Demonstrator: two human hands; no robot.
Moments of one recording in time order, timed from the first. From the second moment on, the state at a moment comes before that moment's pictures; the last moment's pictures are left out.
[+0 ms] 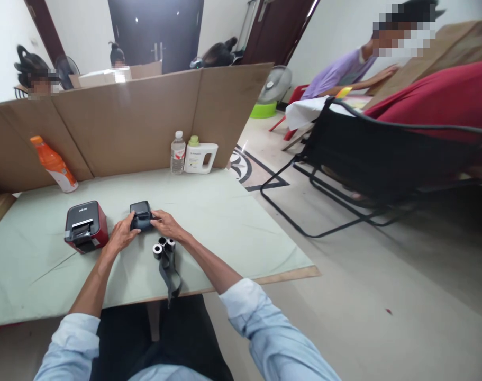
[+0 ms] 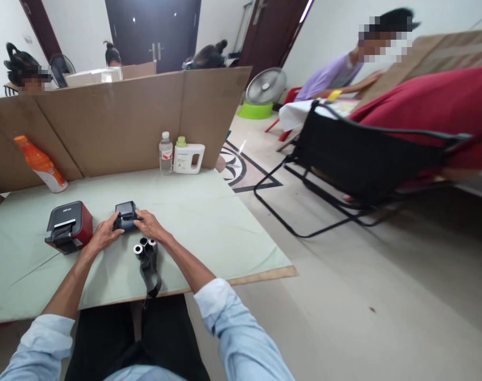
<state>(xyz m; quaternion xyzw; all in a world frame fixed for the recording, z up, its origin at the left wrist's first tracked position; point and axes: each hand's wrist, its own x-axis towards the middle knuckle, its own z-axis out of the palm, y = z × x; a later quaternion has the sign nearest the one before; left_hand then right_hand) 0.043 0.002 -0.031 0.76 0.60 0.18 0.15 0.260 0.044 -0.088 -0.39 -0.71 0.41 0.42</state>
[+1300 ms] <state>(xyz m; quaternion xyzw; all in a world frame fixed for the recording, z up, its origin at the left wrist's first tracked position) 0.091 -0.065 0.009 0.82 0.47 0.21 0.22 0.312 -0.037 -0.050 -0.39 -0.66 0.51 0.39</state>
